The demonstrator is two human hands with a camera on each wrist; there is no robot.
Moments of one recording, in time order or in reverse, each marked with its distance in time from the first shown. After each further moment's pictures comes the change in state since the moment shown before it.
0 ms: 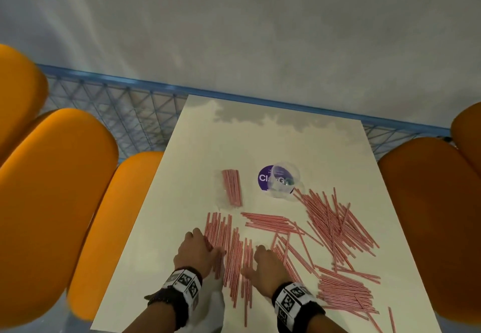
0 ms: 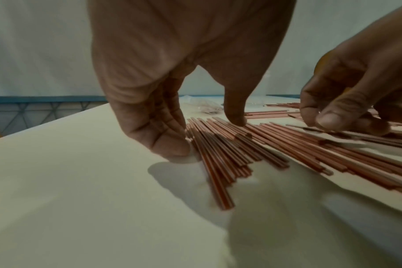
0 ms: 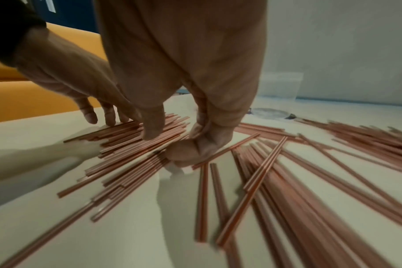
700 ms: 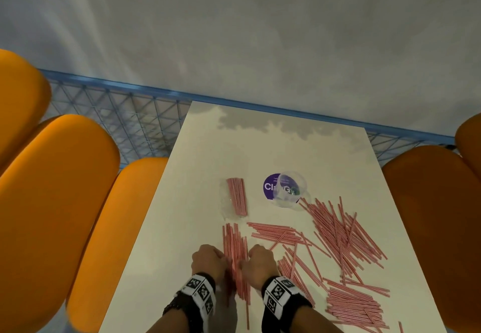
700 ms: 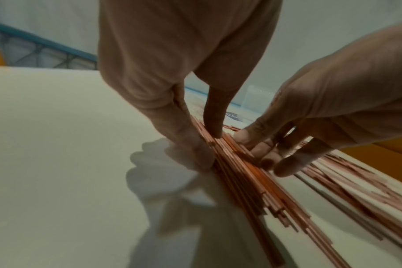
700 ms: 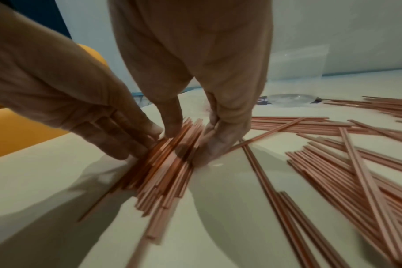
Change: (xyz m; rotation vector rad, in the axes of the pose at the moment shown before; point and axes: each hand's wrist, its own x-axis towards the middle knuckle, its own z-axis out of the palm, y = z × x) left_hand 0.010 0.016 0.007 -0.401 -0.146 -0.212; right_hand 0.029 -0.048 -0.004 0.143 0.080 0.156
